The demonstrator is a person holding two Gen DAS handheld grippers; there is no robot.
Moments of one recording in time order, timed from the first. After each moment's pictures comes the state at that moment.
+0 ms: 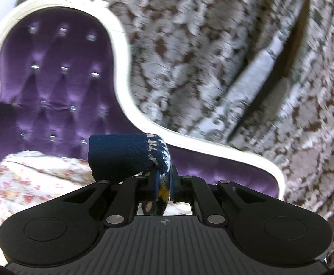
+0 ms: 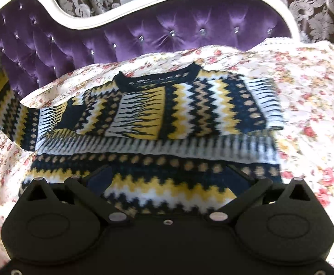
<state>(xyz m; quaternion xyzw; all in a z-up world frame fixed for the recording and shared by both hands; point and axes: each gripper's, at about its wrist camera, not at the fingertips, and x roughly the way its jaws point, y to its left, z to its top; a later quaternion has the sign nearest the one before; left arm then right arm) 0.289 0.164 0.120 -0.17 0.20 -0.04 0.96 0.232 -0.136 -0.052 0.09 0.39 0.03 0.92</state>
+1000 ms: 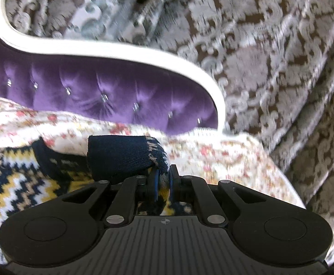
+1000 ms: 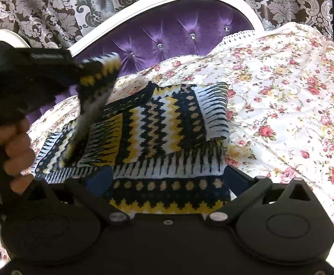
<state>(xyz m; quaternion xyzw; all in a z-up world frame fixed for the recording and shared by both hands) 0.346 -0.089 -0.012 -0.12 0.30 -0.21 0.92 0.230 -0.214 -0.043 0.18 0.38 0.00 0.91</state>
